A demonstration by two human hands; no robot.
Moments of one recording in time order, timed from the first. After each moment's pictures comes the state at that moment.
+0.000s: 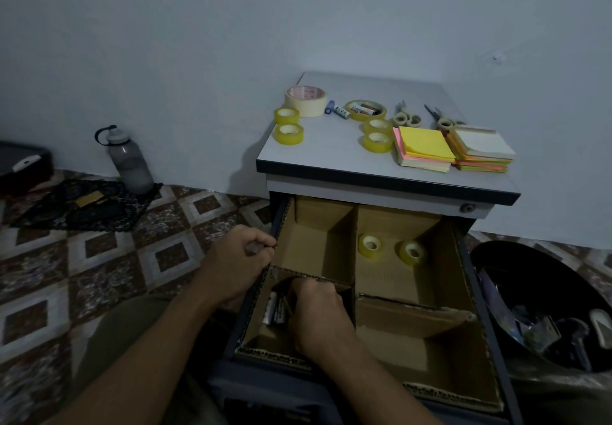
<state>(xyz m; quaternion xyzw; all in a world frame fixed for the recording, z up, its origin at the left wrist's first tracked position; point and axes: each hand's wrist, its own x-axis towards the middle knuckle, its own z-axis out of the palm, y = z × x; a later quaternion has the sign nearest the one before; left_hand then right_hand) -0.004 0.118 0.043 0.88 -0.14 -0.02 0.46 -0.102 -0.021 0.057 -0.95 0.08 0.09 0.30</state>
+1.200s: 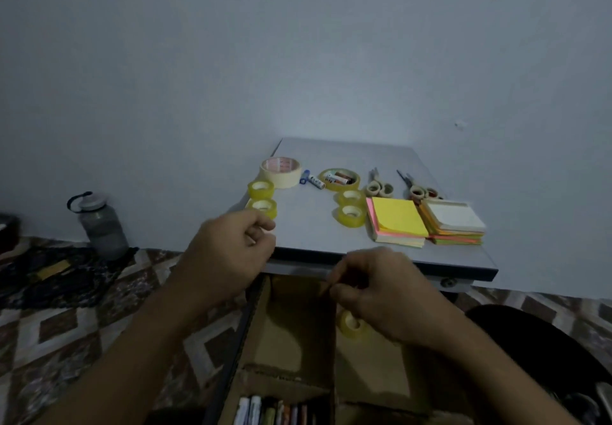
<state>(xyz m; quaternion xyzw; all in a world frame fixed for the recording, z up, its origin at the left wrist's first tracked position) 0.042 0.067 0.168 0.88 -0.23 0.11 0.41 -0.059 -0.143 0.179 -0.95 -0.01 -0.02 0.31</state>
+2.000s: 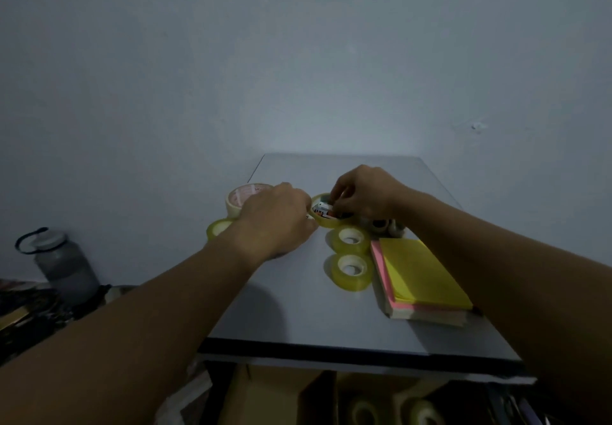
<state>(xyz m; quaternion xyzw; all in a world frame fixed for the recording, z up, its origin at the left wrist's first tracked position) 0.221 -0.077 0.175 0.94 -0.29 0.15 0.06 0.203 -0.262 0.198 -0.98 0.00 -0.05 0.18</state>
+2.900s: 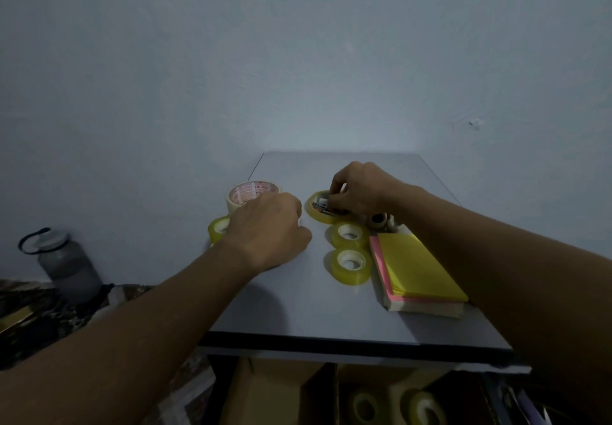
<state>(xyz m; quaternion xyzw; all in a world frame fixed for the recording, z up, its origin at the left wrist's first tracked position) 0.202 -0.059 0.168 0.94 -0.26 0.15 0.13 0.209 -0.257 0.197 -0.99 0.00 -0.06 0.13</state>
